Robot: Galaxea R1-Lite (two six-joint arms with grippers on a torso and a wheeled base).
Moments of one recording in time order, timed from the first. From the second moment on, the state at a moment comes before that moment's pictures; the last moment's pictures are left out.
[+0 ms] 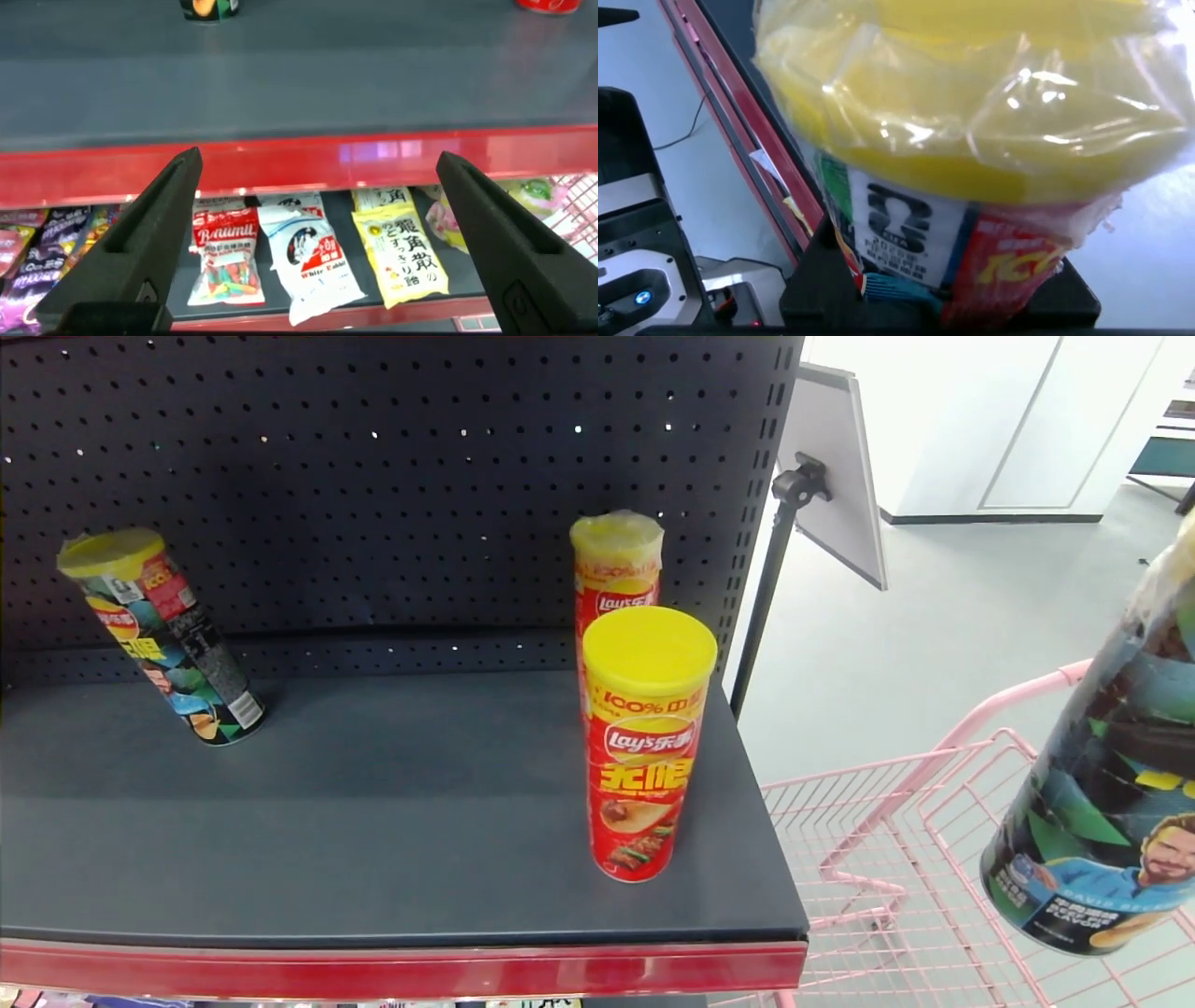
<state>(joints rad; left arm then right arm) 0.00 0.00 0.00 0.00 -0.06 0.00 0.50 0.99 -1.00 0.23 0.37 -0.41</state>
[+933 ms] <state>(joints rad) 0.00 0.00 0.00 0.00 -0.05 0.00 0.54 0.97 -0.89 0.10 0.38 -0.38</state>
